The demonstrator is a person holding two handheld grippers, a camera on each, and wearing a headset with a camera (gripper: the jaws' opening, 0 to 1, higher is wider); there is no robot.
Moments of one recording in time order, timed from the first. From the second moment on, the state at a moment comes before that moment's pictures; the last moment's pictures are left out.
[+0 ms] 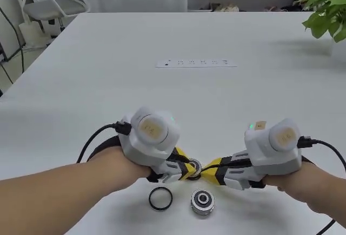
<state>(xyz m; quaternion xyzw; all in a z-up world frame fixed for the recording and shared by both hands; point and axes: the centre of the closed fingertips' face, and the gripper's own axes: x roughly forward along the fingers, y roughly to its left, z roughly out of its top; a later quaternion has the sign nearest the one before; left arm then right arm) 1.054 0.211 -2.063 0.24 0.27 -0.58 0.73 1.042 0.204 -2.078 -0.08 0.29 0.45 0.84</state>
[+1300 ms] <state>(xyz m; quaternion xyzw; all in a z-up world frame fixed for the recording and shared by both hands) 1.053 0.211 -2.063 0.24 0.26 -0.58 0.74 1.051 0.199 -2.067 0.07 0.32 0.39 0.86</state>
